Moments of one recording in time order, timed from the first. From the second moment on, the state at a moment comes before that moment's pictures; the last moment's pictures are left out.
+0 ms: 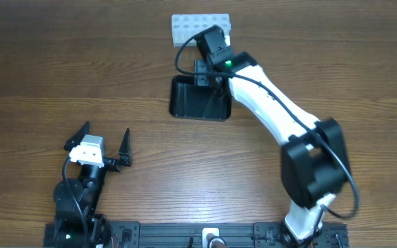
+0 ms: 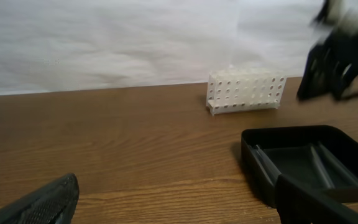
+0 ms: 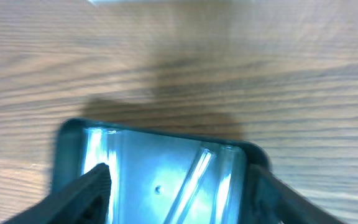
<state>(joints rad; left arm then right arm) -0.05 0.02 0.01 -0.07 0.11 0.00 0.49 1.92 1.52 -0.65 0.13 0.43</state>
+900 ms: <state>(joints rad) -0.05 0.02 0.01 -0.07 0.11 0.00 0.13 0.79 1.03 -0.56 0.20 0.07</state>
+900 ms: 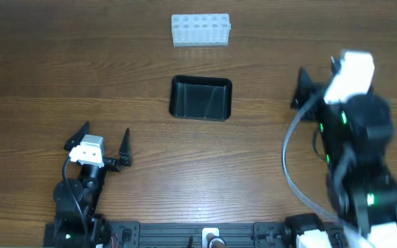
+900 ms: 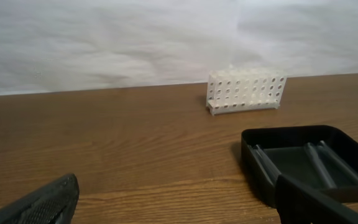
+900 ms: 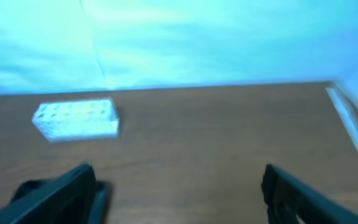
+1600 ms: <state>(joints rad) -0.05 0.02 0.01 -0.07 0.11 0.00 0.10 0.18 0.29 -0.24 0.18 -0.03</state>
